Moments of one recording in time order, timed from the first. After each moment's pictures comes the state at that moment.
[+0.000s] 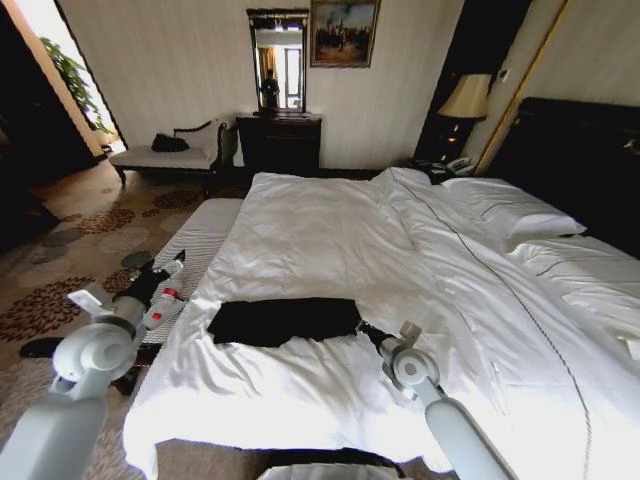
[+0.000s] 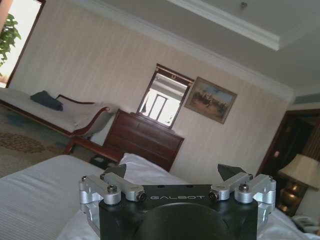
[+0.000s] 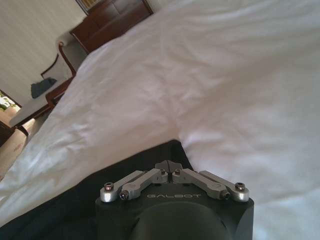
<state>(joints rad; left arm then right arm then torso) 1.26 -0.97 -0.88 -2.19 -1.18 0.33 -0.22 -1.20 1.11 0.31 1.90 1.10 -0.35 0.40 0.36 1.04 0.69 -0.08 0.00</state>
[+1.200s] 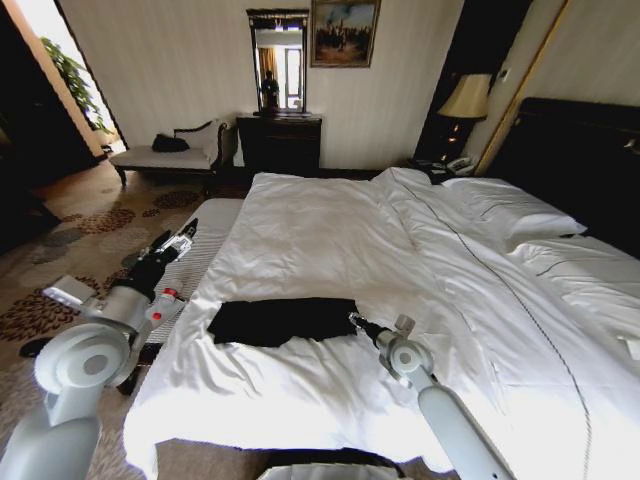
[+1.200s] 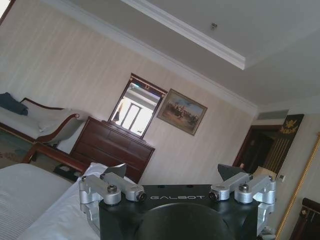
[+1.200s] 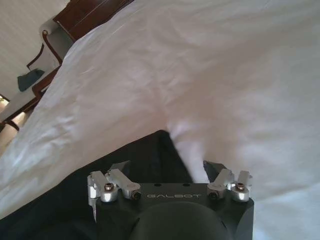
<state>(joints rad) 1.23 -1.00 -0.86 -2.28 -1.22 0.34 -0.22 -1.15 1.14 0.32 1.81 1.18 -0.41 0.44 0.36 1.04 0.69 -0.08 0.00</state>
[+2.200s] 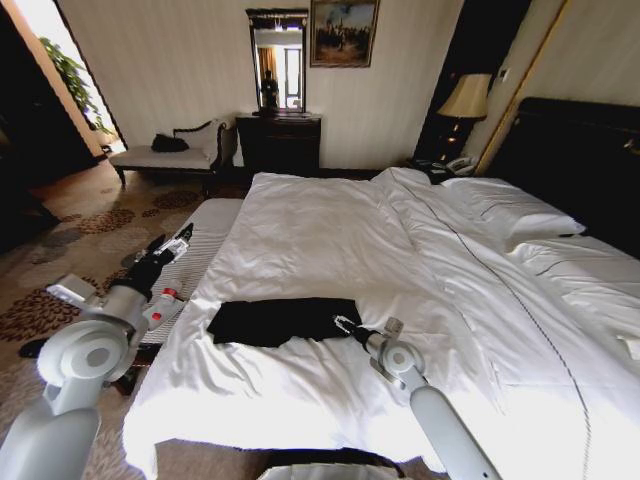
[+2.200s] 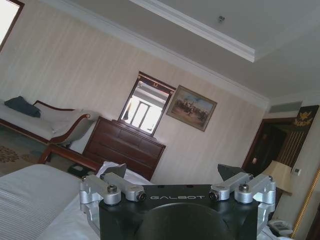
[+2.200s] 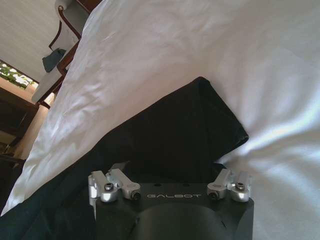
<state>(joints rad) 1.25 -0.98 -0.86 -2.24 -1.18 0.33 -0.21 -1.12 1.21 0.27 1.78 1.26 -0.49 0.39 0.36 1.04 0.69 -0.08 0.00</state>
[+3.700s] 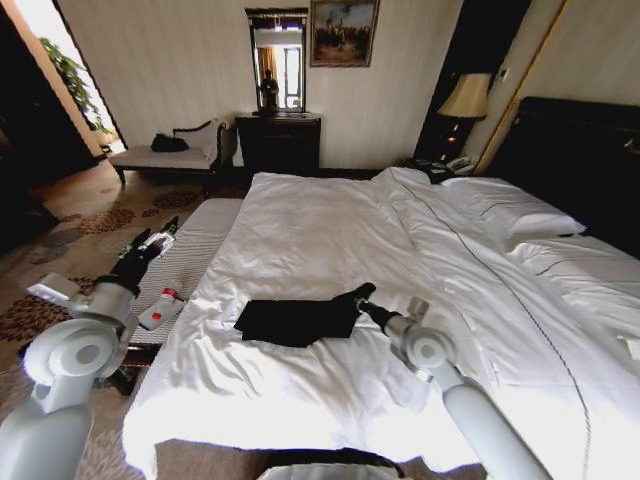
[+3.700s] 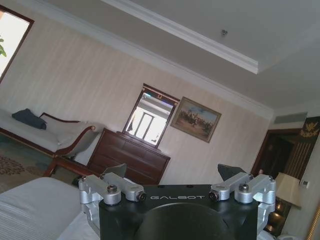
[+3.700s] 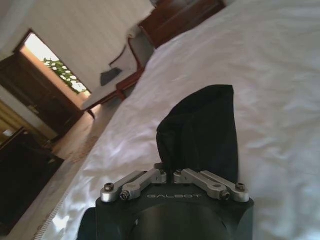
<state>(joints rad) 1.24 -0.96 -0.91 -2.22 -1.20 0.31 -0.20 -1.05 1.09 0.19 1.97 1.19 -0.43 0.34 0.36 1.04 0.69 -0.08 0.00</state>
